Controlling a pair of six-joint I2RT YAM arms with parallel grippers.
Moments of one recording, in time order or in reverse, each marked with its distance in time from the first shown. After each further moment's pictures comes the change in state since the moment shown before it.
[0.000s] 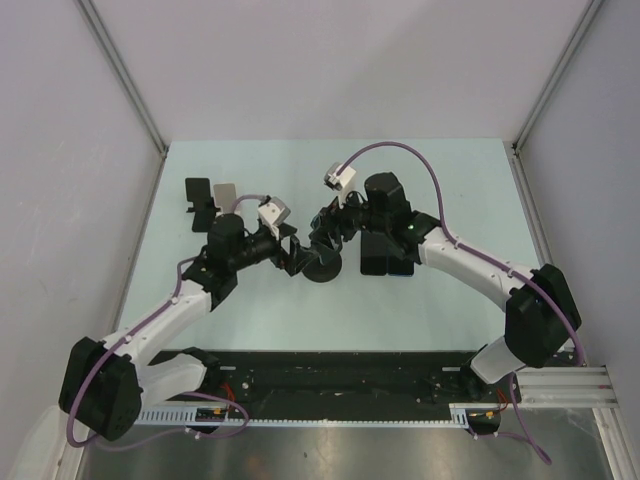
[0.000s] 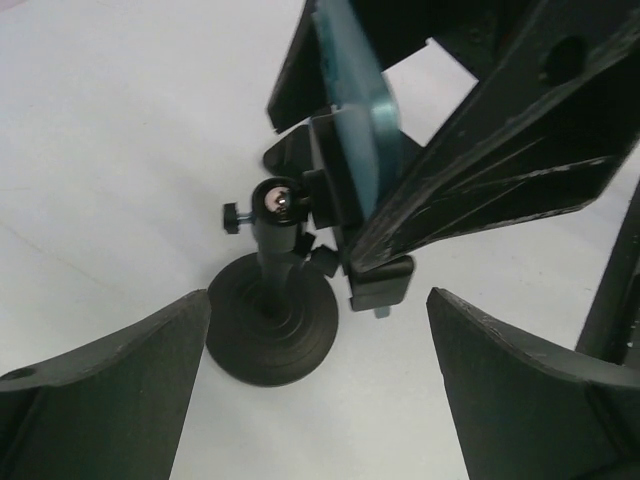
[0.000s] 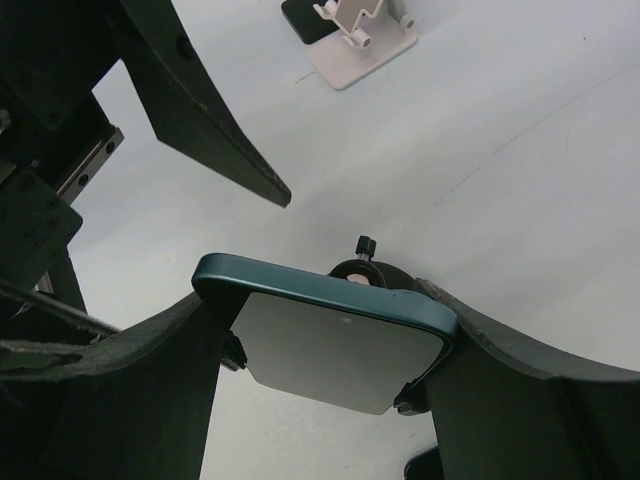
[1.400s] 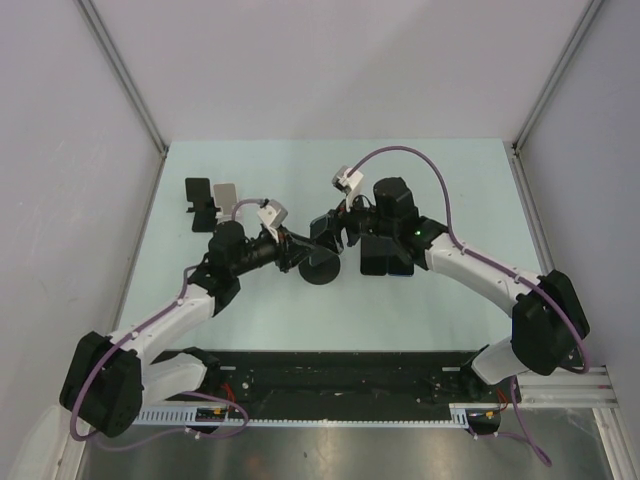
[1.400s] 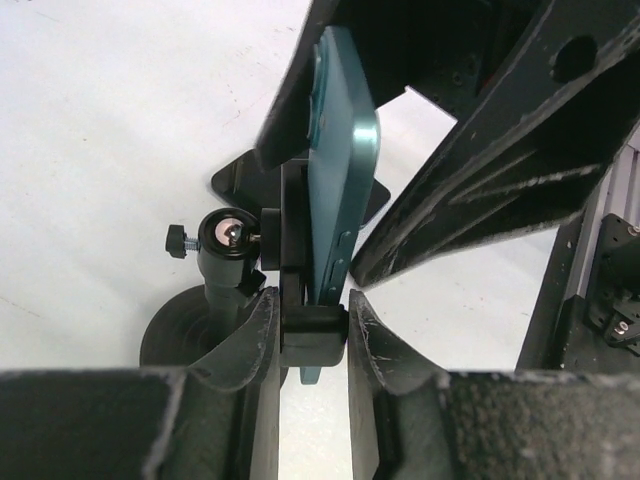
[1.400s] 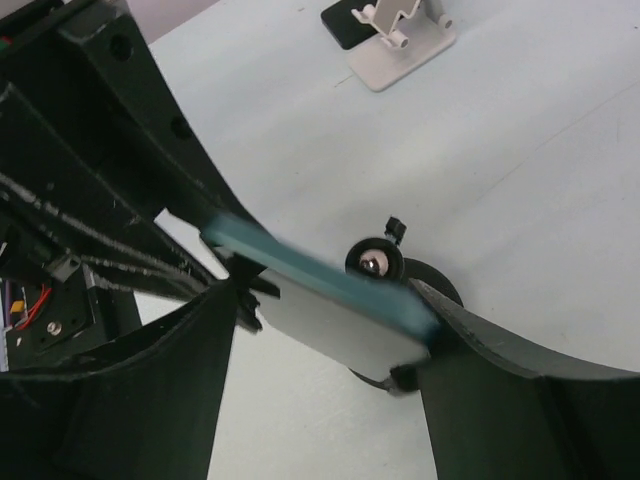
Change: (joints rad) left arm -0.036 0.017 -0.078 0.201 0.023 -0.168; right arm -0.016 -0.051 -0.077 0.060 -0.037 0.082
